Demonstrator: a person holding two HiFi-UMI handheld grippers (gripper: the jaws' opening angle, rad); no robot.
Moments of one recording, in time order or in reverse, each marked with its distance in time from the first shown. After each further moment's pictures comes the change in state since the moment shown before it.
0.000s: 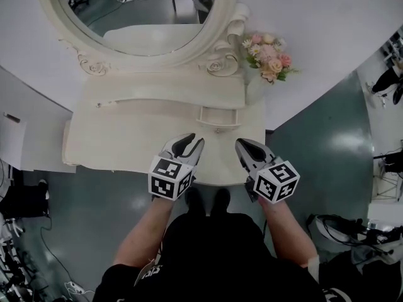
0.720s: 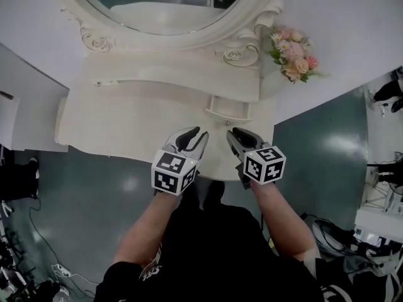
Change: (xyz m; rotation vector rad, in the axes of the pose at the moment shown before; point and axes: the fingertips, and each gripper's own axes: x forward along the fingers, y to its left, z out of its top) left arm 0.010 0.027 -0.032 -0.104 -0.019 0.019; right arm 0.081 -0.020 -0.066 0.016 0.213 -0.026
